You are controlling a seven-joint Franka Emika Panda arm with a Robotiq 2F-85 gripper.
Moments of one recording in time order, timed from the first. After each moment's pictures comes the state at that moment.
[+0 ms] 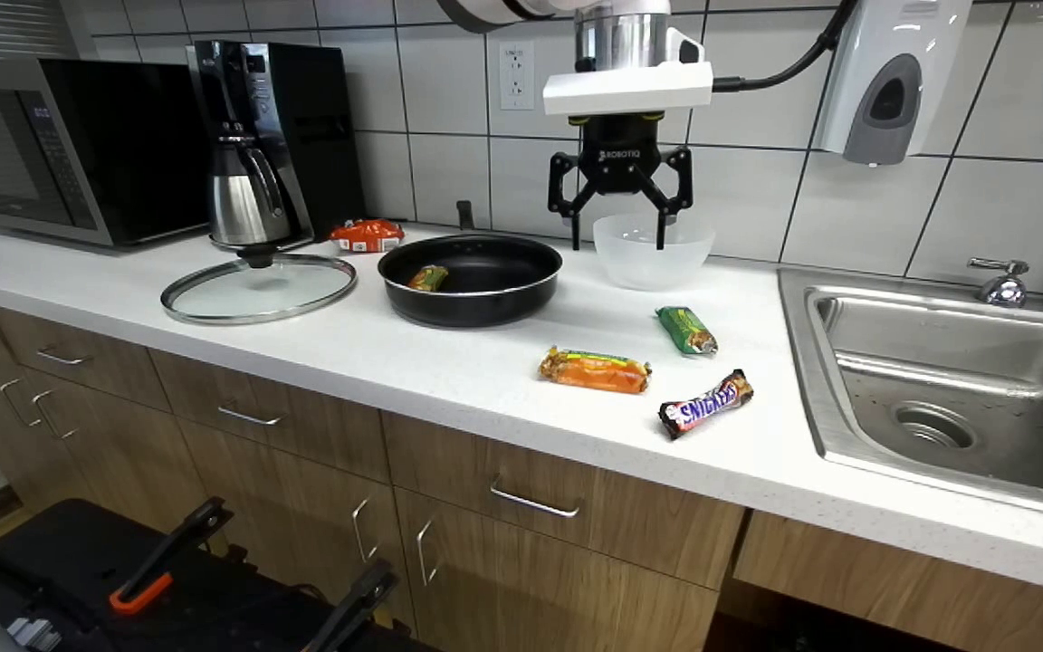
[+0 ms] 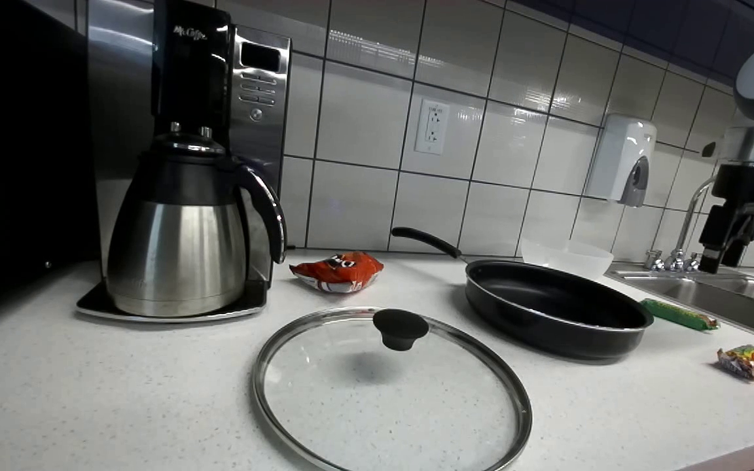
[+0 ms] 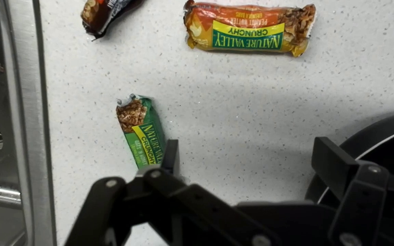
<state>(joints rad) -0.22 0.16 -0.19 -2.06 -0.05 2.28 -0.59</state>
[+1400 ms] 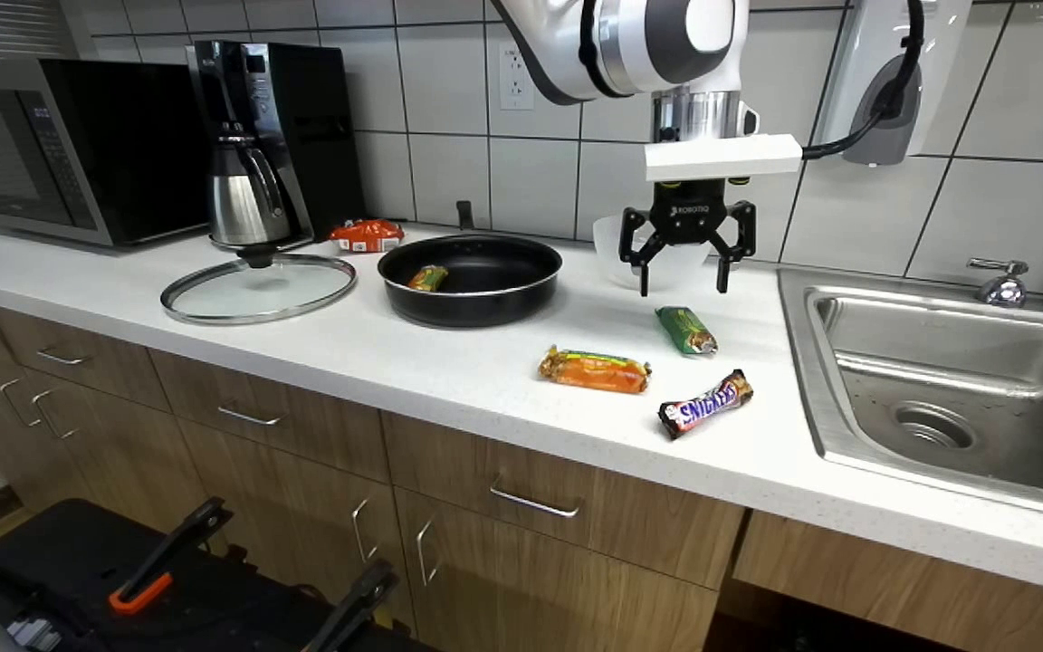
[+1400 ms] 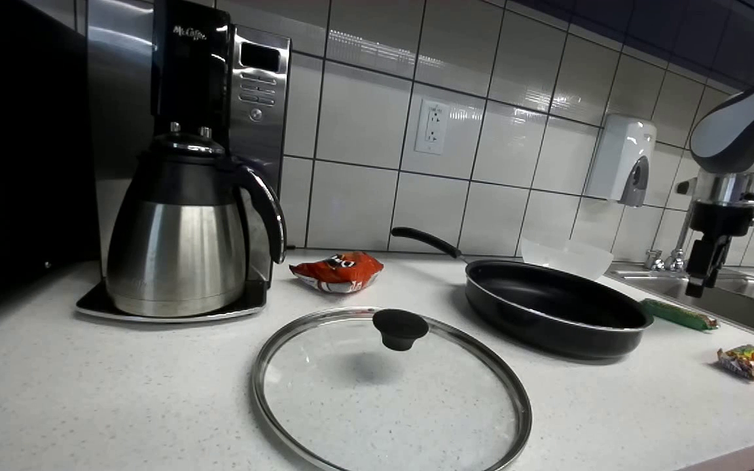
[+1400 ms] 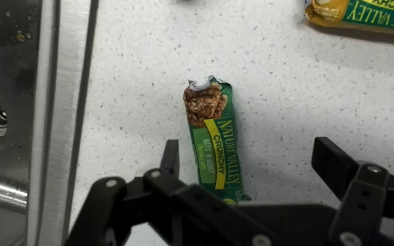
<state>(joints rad) -0.32 0.46 -0.17 -1.78 -0.04 2.26 -0.77</state>
